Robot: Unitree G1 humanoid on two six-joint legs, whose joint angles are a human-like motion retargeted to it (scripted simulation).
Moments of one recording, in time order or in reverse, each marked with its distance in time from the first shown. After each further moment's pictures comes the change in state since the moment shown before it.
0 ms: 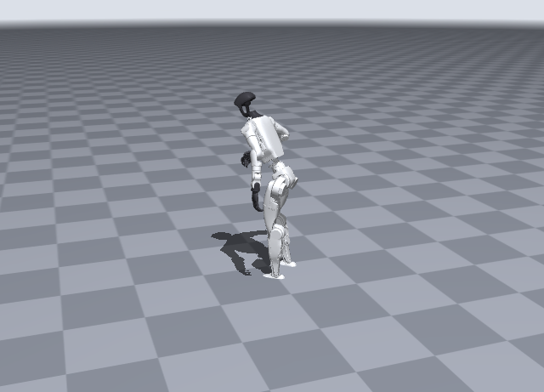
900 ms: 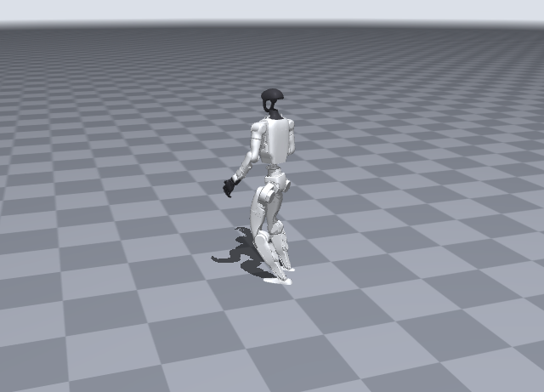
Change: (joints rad) left arm -0.157 -0.160 0.065 -0.119 -0.552 0.029 0.017; right arm -0.132 0.673 -0.148 -0.041 0.660 -0.227 -0.413; waist -0.139 0.098 0.043; left_leg 0.418 0.172 0.010 0.645 -0.581 0.019; right_leg 0.608 0.194 0.036 -0.018 -0.182 -0.059
